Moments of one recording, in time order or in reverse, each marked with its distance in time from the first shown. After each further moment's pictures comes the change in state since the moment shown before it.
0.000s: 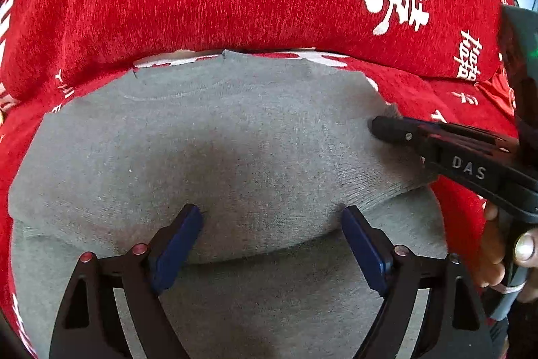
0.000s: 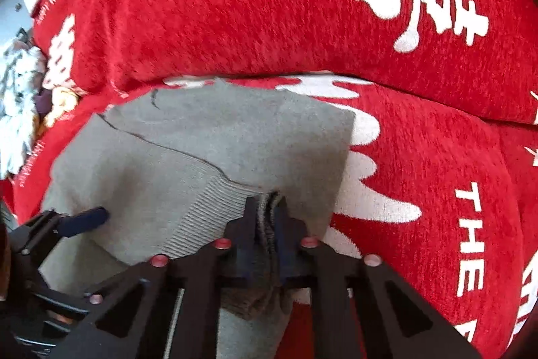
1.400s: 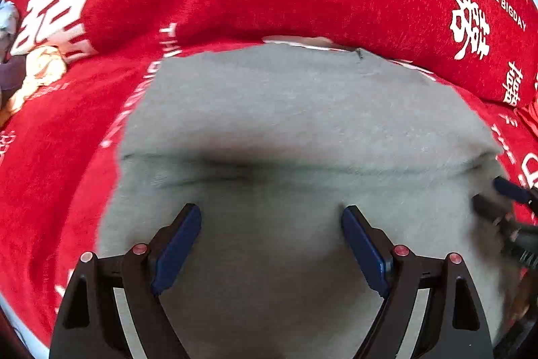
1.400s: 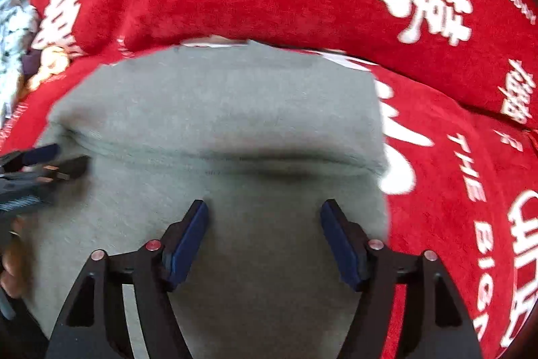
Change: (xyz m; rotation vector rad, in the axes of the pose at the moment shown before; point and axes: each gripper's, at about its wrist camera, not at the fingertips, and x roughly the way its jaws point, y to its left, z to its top) left arm -0.041 0.152 -0.066 -0.107 -0.046 0.166; right arm -0.014 0.087 -0.071 -0.055 0.034 -0.212
